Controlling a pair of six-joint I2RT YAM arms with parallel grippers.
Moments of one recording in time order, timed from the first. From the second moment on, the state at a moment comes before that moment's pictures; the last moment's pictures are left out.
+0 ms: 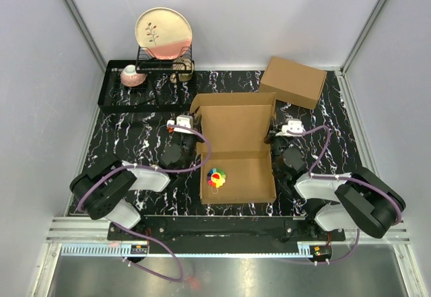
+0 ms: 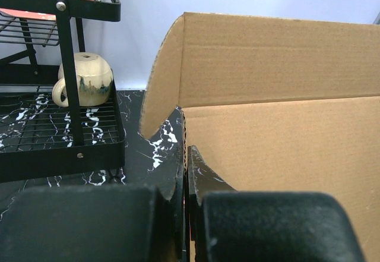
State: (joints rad) left arm -0.79 1.52 0.43 1.35 -0.52 -0.02; right arm 0.71 1.34 0.32 1.29 0.70 0.01
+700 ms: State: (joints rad) left arm -0.96 1.38 0.28 1.39 -0.67 0.05; right arm 0.96 1.35 0.21 1.52 0.99 -0.08
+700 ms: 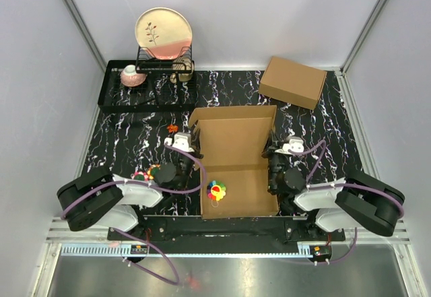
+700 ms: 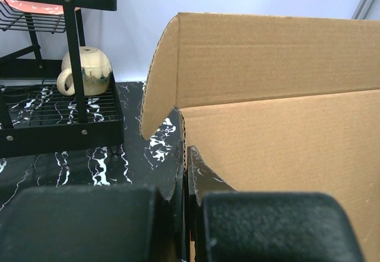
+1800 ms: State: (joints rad) left arm -0.71 1.50 0.48 1.31 -0.51 0.10; right arm 0.92 0.95 0.54 0.67 0.87 -0.05
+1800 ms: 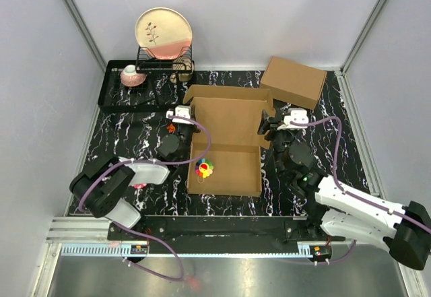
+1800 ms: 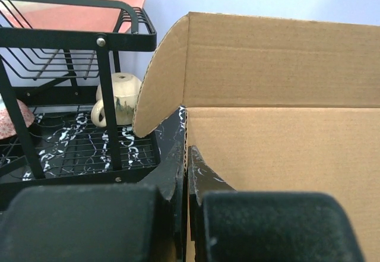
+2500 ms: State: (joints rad) left arm -0.65 1.59 0.56 1.28 -0.43 0.01; right arm 0.43 0.95 0.60 0.29 0.32 0.29
